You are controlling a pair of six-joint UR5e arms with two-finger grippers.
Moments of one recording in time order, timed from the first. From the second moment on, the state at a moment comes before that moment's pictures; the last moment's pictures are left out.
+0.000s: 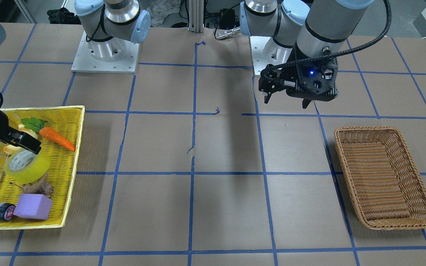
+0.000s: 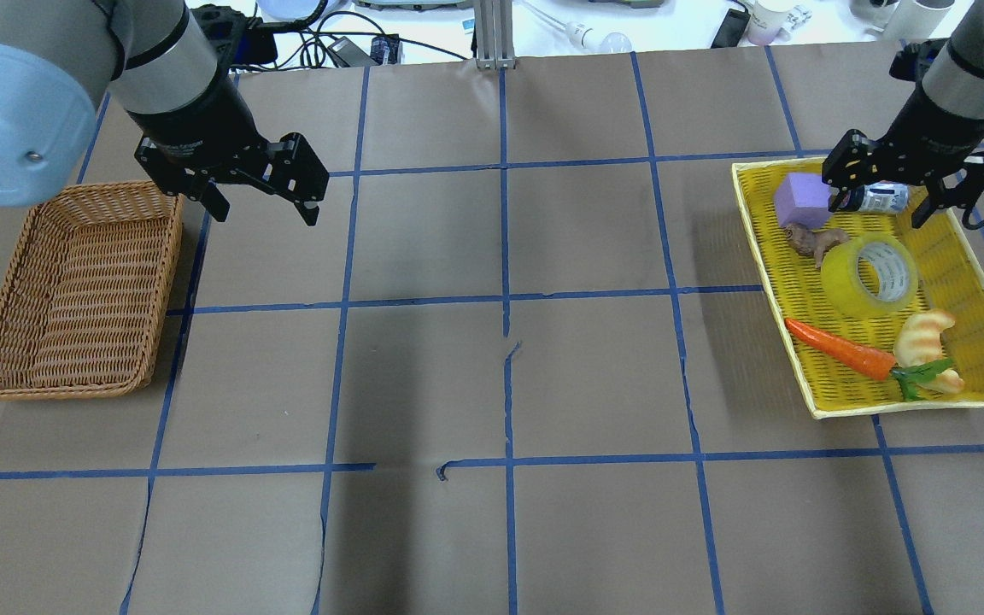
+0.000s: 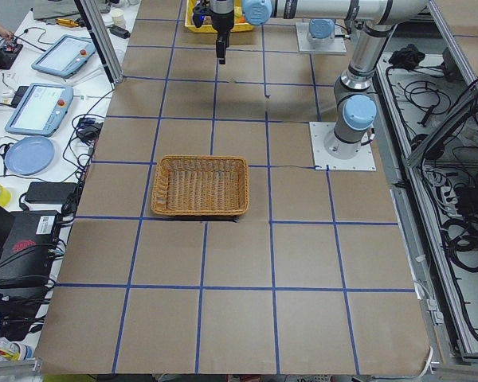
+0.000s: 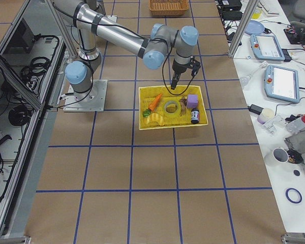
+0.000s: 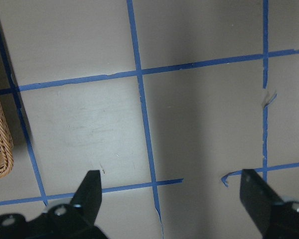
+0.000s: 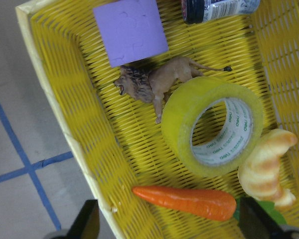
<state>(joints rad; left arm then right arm) -1.60 -1.61 -1.57 -1.55 1.54 0.08 1.22 -1.34 1.68 -1.84 -1.60 -0.02</state>
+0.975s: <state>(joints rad) -1.60 -1.63 -1.58 -1.51 1.54 0.08 1.16 -1.18 1.74 -1.99 -1.55 0.05</state>
